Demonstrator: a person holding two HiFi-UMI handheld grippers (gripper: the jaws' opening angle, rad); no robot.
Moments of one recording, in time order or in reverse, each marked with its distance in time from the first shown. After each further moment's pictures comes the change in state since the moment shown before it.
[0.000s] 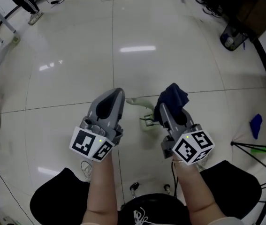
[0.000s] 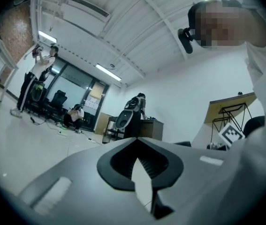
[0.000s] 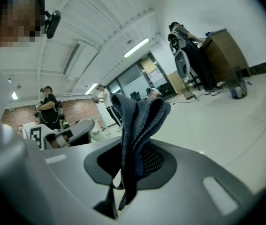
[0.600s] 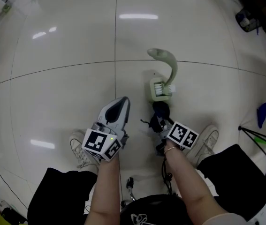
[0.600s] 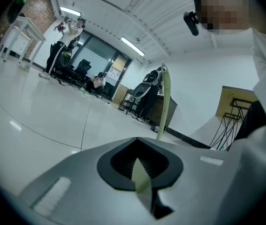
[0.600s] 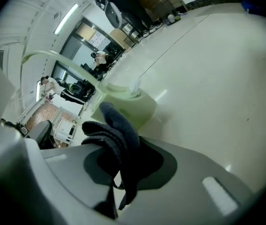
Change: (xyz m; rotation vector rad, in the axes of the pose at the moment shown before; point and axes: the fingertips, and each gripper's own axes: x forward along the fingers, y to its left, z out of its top) left arm -0.115 0.005 -0.216 -0.263 0.274 0.185; right arm -0.053 -0.092 -0.320 0.594 0.426 -0.385
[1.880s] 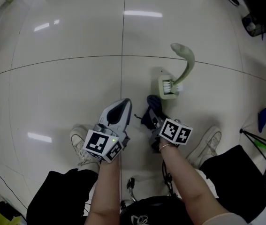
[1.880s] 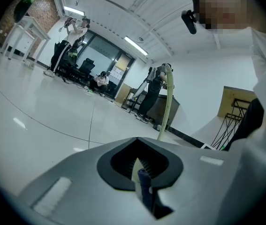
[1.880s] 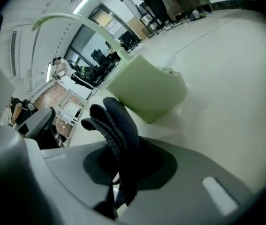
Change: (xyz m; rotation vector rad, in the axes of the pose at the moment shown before) left arm -0.024 0.015 -0.020 -0.031 0.010 0.029; right arm 0.036 0.037 -0.036 -0.173 0.106 0.059
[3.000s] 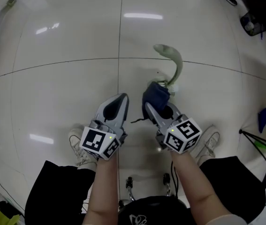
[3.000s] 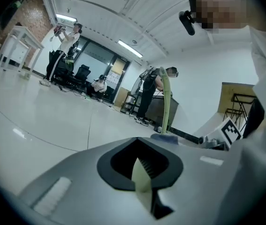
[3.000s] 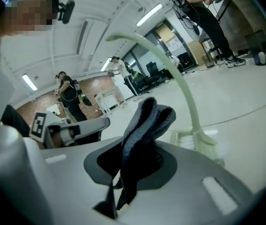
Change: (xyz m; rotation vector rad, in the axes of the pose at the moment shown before) left arm 0.014 -0.013 0.028 0.087 -0.033 0.000; right arm -0.054 0.110 0.071 -0.582 -0.167 0.358
